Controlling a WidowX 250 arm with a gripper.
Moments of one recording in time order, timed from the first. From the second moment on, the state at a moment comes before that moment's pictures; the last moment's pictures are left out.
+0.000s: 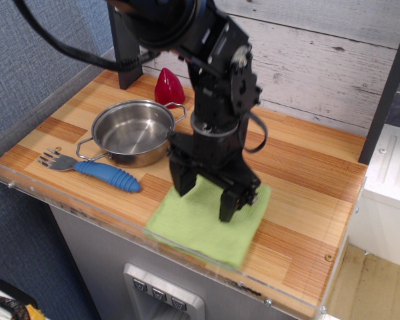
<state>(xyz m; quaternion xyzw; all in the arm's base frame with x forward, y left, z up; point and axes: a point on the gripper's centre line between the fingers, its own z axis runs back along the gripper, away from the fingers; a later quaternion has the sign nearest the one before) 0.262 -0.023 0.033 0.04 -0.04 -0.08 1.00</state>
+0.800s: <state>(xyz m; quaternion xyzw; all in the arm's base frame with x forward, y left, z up) 0.265 -0.037 0.072 0.05 0.00 -0.10 0.99</state>
